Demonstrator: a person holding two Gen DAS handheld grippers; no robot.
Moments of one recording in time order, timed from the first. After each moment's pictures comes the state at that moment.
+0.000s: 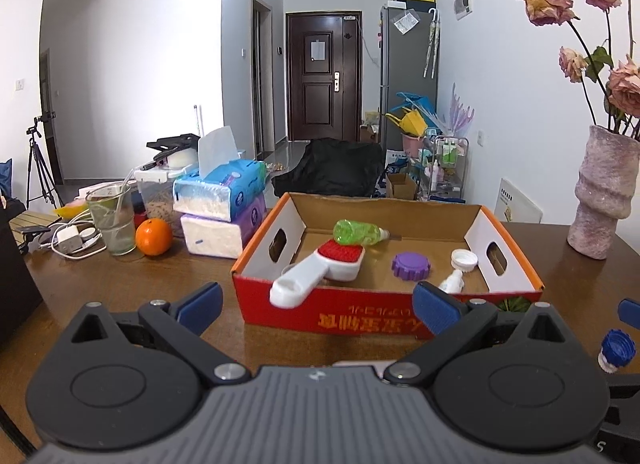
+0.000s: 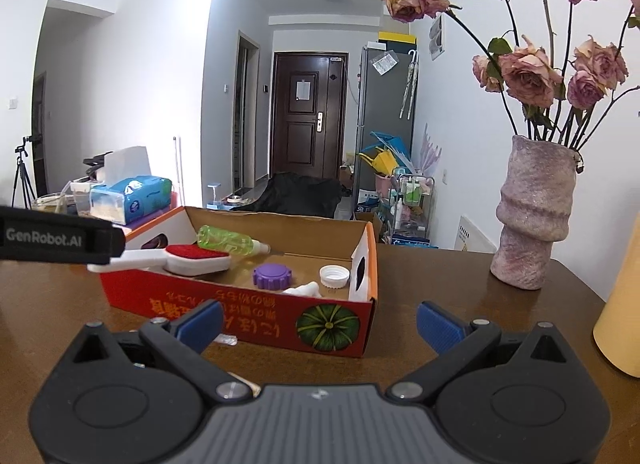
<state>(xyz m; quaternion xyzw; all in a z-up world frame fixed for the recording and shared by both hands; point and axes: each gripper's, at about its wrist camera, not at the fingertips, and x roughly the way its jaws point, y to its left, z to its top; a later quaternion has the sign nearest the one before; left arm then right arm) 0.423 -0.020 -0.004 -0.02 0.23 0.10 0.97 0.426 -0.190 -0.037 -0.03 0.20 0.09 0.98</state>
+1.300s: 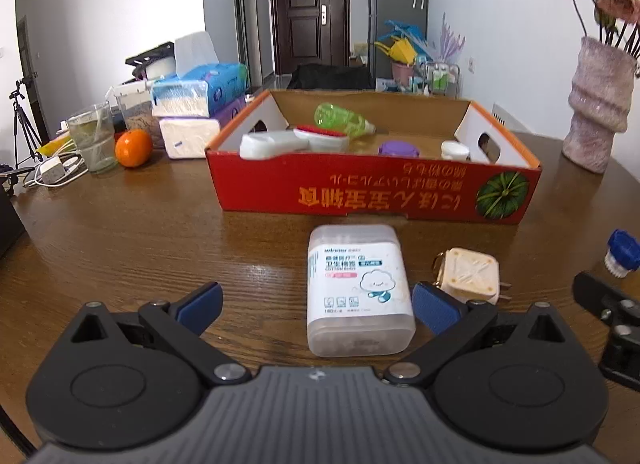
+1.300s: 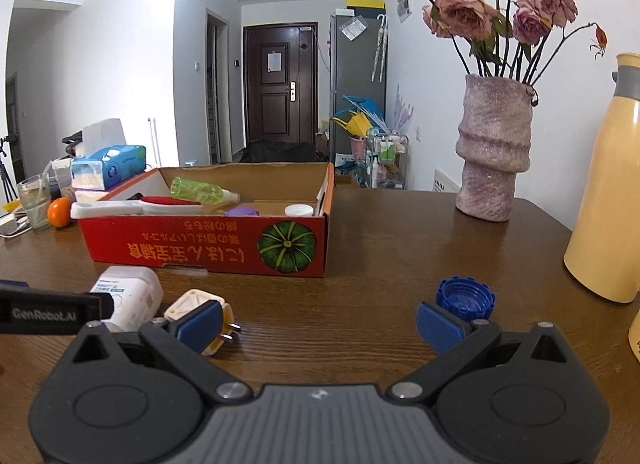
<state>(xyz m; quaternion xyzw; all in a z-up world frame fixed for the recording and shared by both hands) 0.415 -0.034 -0.072 -0.01 0.33 0.09 0.94 0.391 -0.224 -0.069 0.00 0.25 0.05 0.97</state>
